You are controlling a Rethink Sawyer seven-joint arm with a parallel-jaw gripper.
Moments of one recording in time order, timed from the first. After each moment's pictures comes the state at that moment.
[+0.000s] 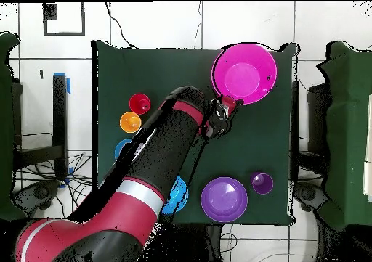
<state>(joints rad) 0.20 -0.17 -0.60 1.11 -0.77 0.55 1.61</state>
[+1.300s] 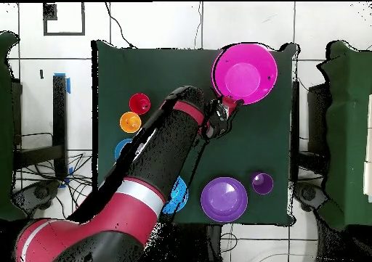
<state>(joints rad) 0.20 -0.17 -0.60 1.11 -0.77 0.55 1.61</state>
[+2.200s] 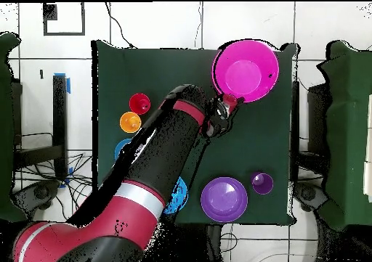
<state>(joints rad) 0.20 -0.19 -0.60 1.11 -0.77 0.55 1.61</state>
